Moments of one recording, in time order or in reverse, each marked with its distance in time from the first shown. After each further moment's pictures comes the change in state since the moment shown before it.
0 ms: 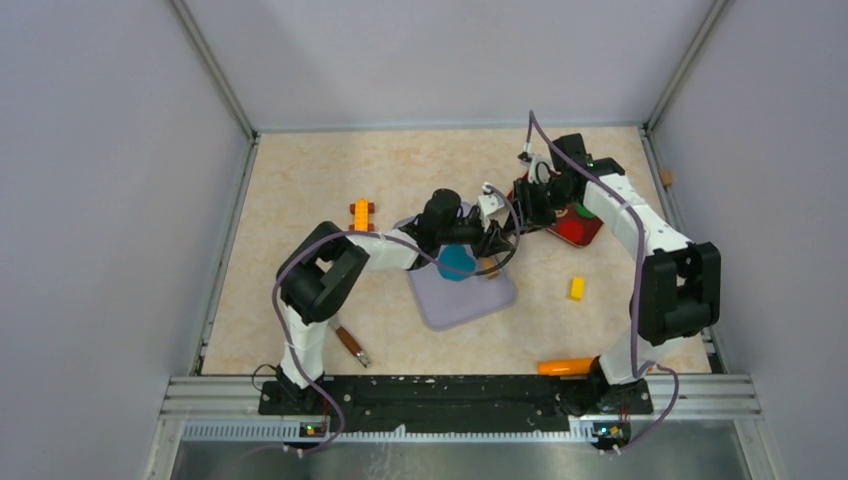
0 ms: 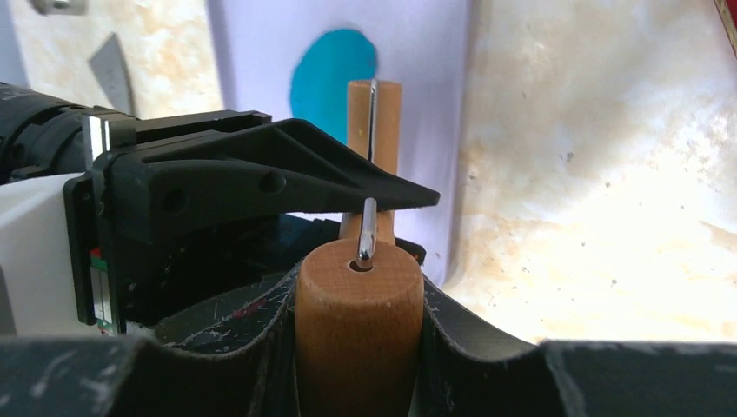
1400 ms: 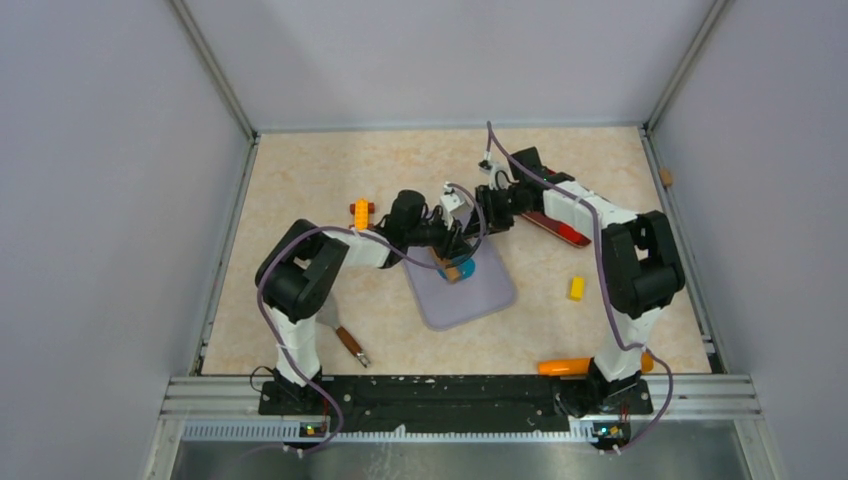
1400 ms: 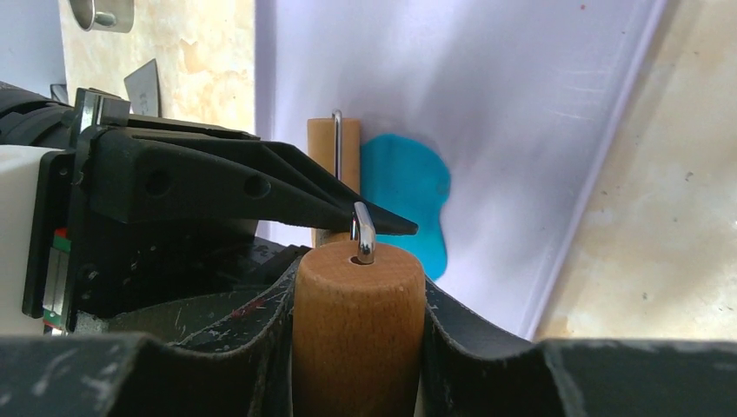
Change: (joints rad) left arm 0.175 -0.077 -0.156 -0.107 0.044 -0.009; right arm 0.133 0.202 -0.039 0.386 -0.100 0.091
